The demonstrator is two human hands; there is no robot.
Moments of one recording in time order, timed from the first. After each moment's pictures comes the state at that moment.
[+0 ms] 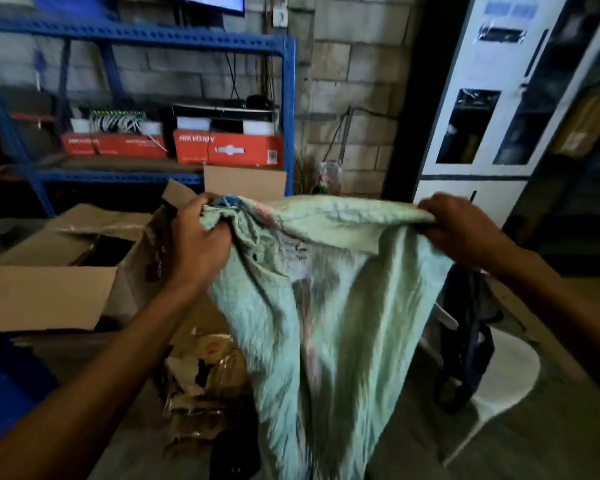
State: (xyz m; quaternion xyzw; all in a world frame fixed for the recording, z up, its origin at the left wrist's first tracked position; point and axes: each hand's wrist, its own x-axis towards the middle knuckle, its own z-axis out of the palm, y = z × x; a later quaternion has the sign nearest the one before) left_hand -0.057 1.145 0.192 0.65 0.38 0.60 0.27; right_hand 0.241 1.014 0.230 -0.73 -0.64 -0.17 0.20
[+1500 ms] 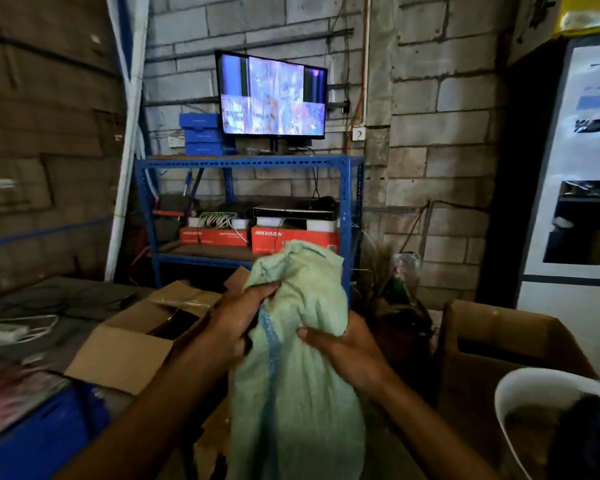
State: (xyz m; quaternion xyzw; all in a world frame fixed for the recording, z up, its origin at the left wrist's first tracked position) left_hand 0.036 1.144 0.254 0.50 0.48 0.50 0.52; right_hand 0.201 1.084 0.210 -0.40 -0.58 0.42 0.57
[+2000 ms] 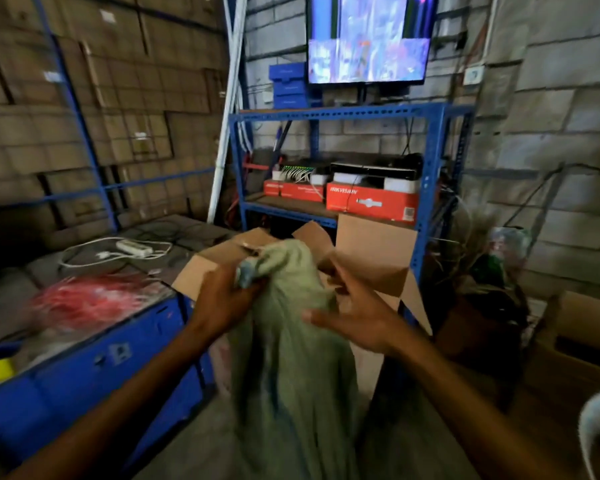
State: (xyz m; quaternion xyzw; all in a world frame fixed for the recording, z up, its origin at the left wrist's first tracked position) left_hand -0.008 1.069 0.202 0.61 0.61 0.50 0.08; right_hand 0.218 1.092 0.202 -0.35 -0.77 0.41 0.34
